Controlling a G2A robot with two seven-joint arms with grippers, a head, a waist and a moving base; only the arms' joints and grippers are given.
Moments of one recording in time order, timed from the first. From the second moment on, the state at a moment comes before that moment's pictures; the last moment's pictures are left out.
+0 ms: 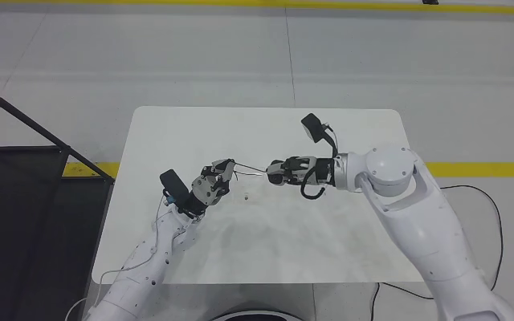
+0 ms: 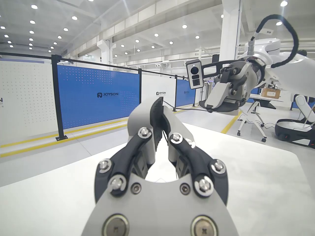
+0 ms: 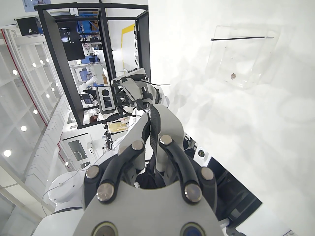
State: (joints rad) left arm 1.15 -1.24 -1.14 -1.26 1.36 -0.48 0.94; right arm -0.72 -1.11 1.01 -1.62 0.23 0.45 1.01
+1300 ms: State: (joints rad) left arm 1.15 -1.24 -1.14 -1.26 1.36 -0.48 0.94; right arm -0.71 -1.11 1.00 -1.61 0.24 0.45 1.01
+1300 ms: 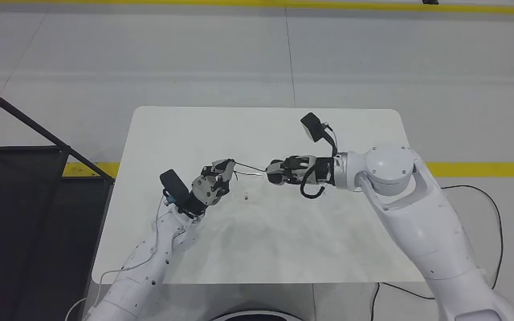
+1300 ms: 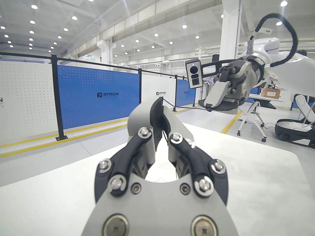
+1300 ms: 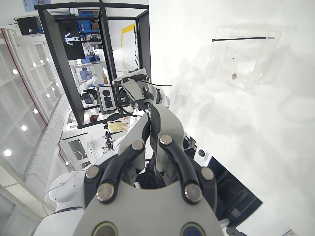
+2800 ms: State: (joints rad) left arm 1.15 -1.24 -1.14 -1.26 1.36 -0.48 0.94; right arm -0.70 -1.13 1.01 -1.54 0.46 0.34 0.98
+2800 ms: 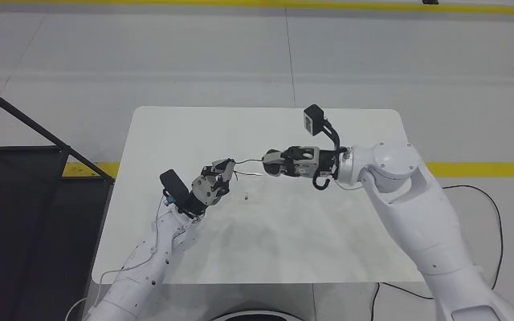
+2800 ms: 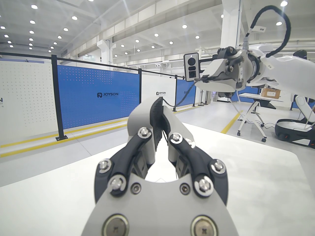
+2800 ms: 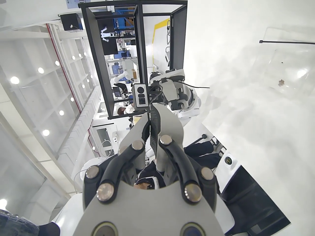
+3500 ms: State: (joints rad) left arm 1.15 -1.24 -1.14 -1.26 1.36 -0.48 0.94; right arm -0.68 -1.14 0.99 -1.51 0.46 0.34 0.99
